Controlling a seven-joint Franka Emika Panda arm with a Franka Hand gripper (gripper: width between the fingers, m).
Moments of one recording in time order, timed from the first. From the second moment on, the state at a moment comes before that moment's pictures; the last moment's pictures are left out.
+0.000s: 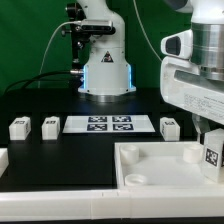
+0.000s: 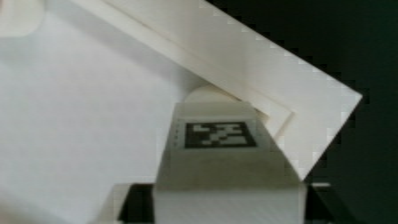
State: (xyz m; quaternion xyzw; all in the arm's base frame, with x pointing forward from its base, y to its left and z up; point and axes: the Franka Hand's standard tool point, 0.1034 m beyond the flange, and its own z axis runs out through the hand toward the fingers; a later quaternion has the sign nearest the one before) arm 0.635 0.116 0.074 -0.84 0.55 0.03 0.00
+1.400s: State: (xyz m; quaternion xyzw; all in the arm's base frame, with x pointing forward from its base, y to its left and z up) arm 0.633 0.120 0.072 -0.96 0.28 0.03 0.01
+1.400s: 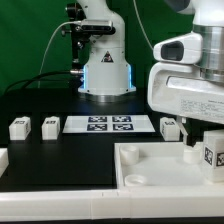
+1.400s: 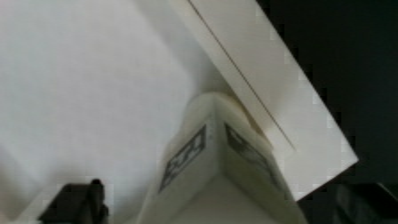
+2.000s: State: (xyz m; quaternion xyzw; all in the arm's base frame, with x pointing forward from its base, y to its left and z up) arm 0.634 0.119 0.072 -1.00 -0.09 0.02 0.01
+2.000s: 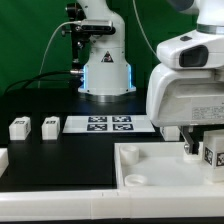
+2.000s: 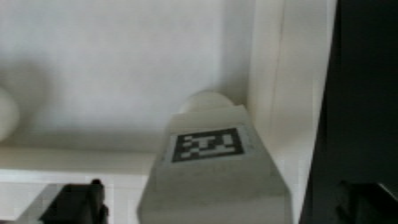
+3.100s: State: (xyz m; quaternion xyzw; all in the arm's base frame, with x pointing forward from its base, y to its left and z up) arm 0.634 0.117 0.071 -1.00 0.03 0.02 0.01
